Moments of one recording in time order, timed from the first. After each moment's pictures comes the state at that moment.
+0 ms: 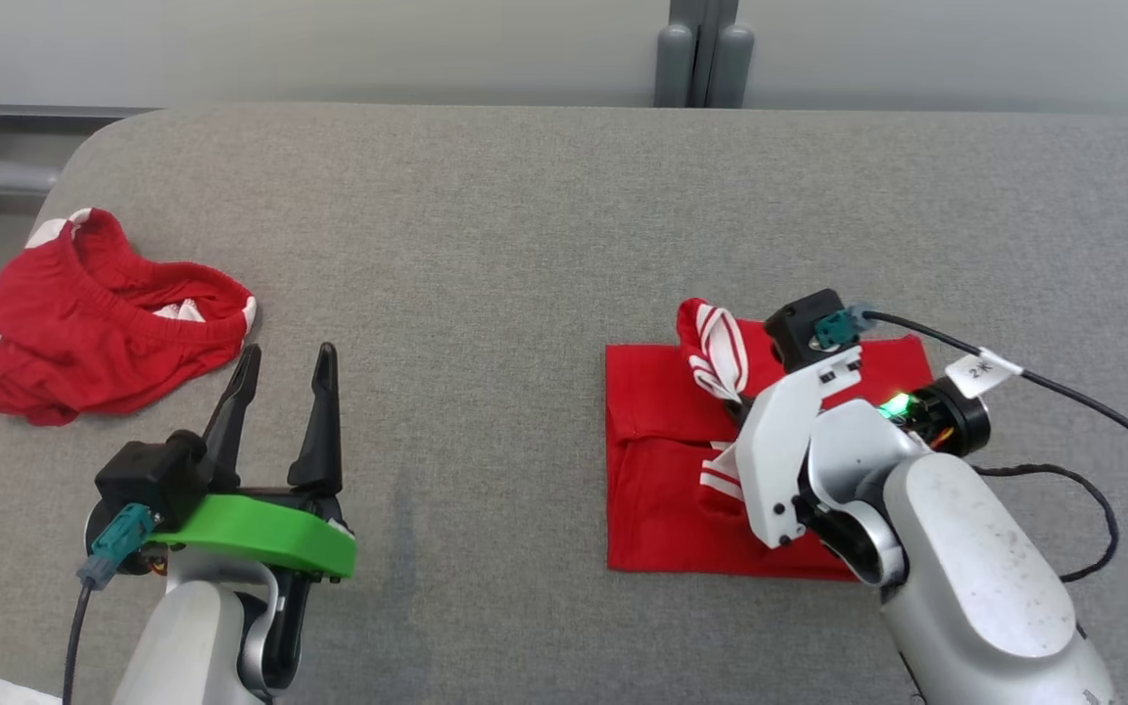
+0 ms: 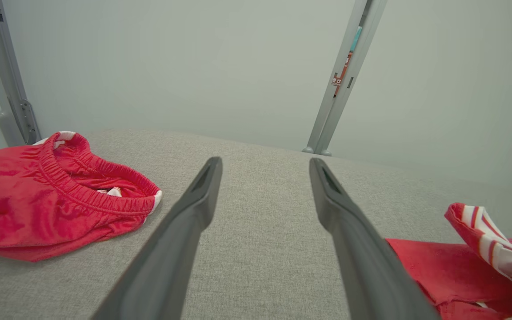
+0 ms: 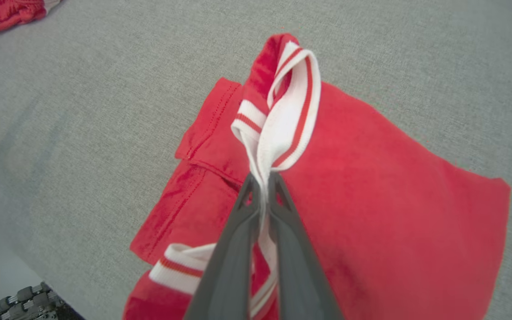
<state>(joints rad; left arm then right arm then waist) -0.26 0.14 -0.18 0.33 -0.44 -0.13 -0.26 -0.39 -0.10 0.29 0.18 0.22 0.13 0.71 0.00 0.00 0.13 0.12</state>
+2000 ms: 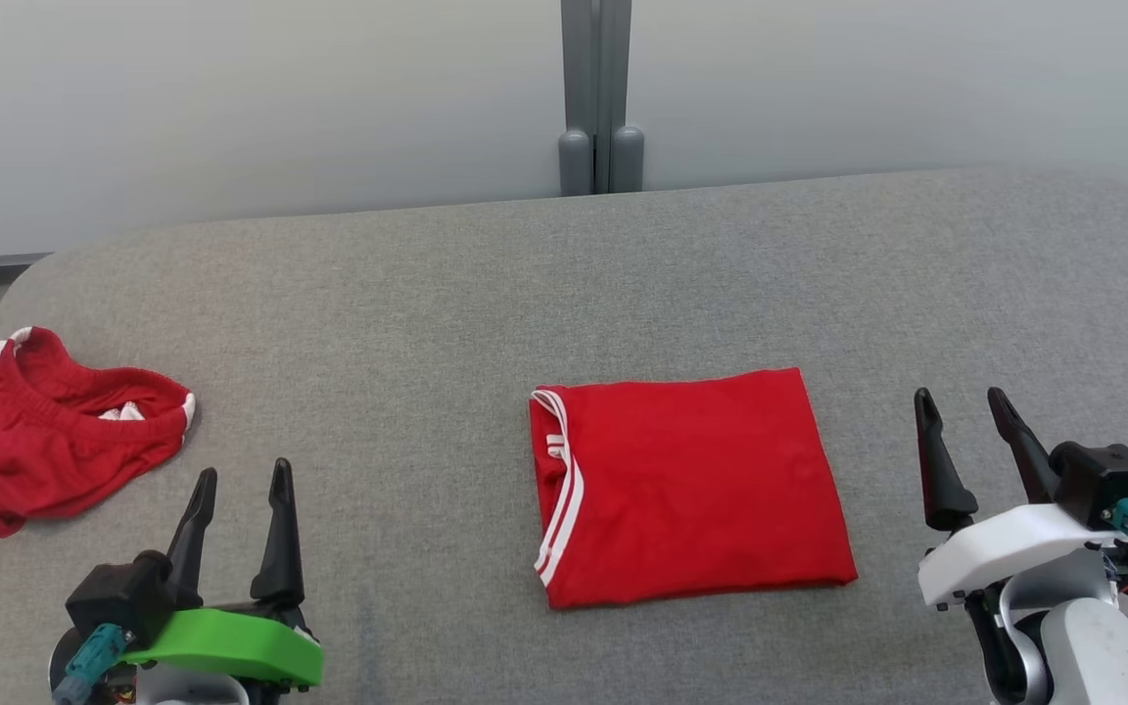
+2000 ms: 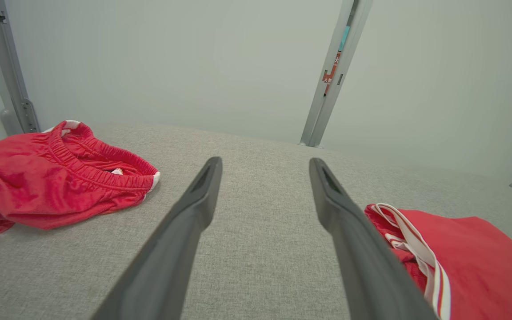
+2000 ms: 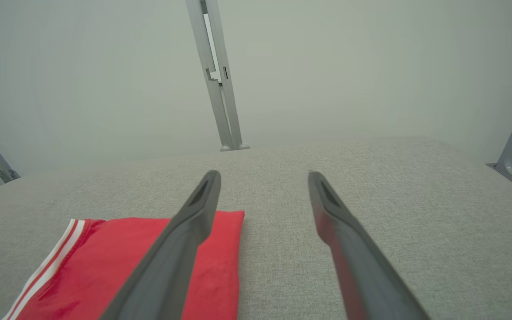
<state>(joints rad) -0.06 0.11 -0.05 0.28 -0.37 -0.13 -0.26 -0.11 -0.11 -0.03 0.22 0.22 0.13 -0.15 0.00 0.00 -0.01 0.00</state>
